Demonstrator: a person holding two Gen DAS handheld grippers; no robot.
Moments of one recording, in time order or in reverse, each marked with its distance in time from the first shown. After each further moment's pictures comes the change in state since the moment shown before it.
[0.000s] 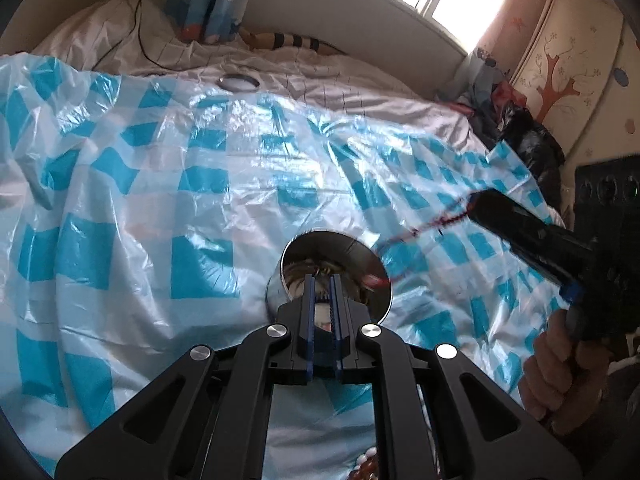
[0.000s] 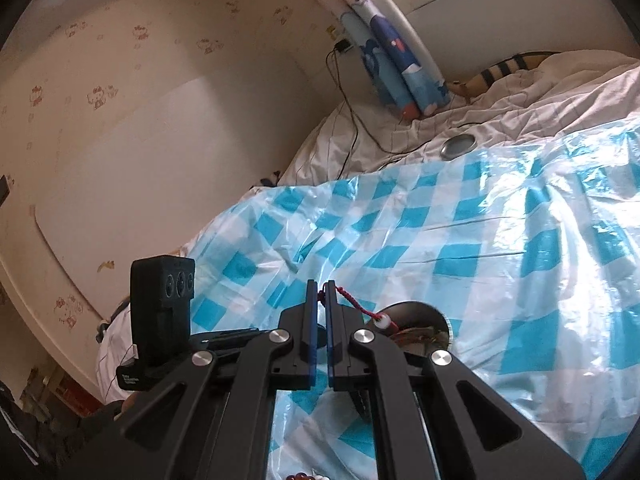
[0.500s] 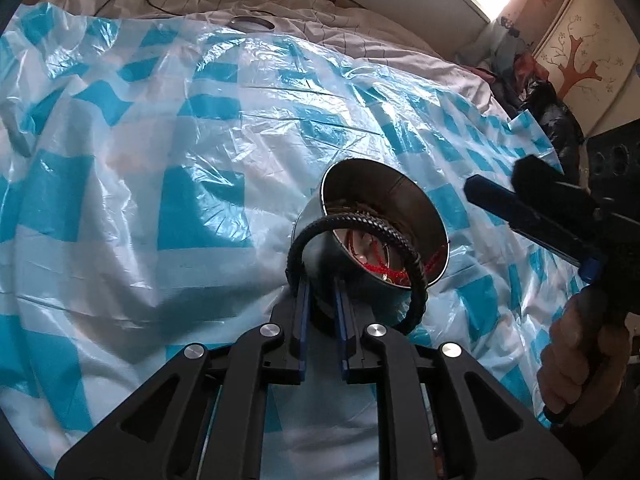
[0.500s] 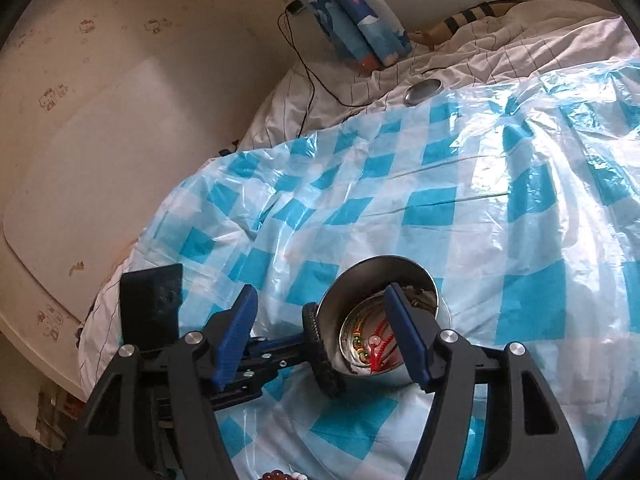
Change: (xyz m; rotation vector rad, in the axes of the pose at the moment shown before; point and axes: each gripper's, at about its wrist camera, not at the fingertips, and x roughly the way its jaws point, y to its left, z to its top) left arm 0.052 0.019 -0.021 -0.033 0.147 0.026; right arm 0.030 -0.033 -0.016 0.121 0.127 -0.100
